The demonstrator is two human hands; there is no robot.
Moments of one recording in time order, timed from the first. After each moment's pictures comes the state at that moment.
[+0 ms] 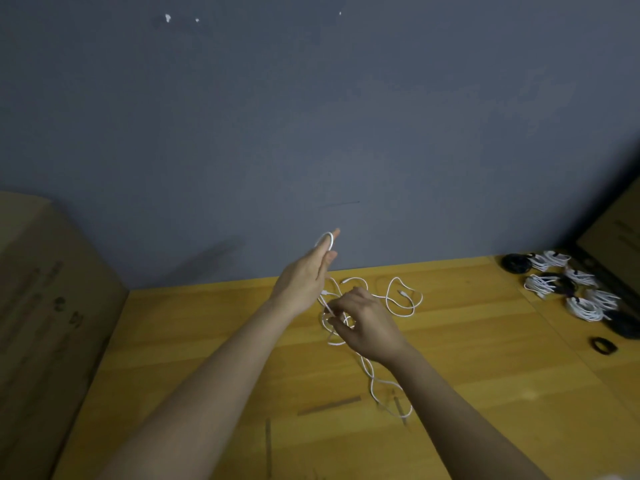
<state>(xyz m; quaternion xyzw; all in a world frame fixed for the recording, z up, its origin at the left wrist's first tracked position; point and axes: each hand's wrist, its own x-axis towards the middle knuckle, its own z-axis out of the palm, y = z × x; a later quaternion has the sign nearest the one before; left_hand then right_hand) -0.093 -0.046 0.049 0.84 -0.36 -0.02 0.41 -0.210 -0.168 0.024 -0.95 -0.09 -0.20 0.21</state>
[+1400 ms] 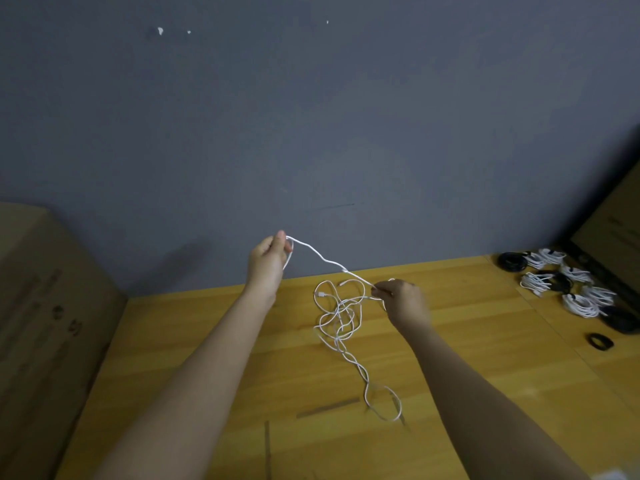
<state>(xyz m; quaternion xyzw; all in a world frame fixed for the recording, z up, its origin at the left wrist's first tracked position) -0.071 -0.033 0.062 0.71 -0.07 -0.06 0.69 -0.200 -0.239 0.010 -0.93 0.22 -0.15 0.25</state>
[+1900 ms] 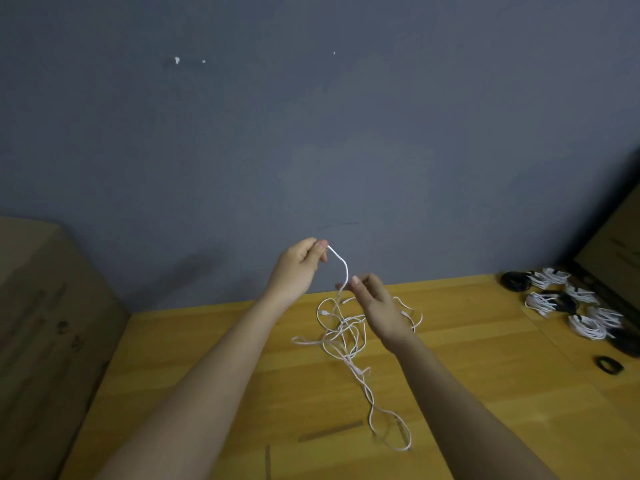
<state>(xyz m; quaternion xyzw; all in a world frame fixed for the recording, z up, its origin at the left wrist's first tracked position) -0.076 -0.051 0.091 0.78 -0.28 -0.01 0.56 -0.184 -0.182 0.054 -0.75 0.14 -0.17 0.62</state>
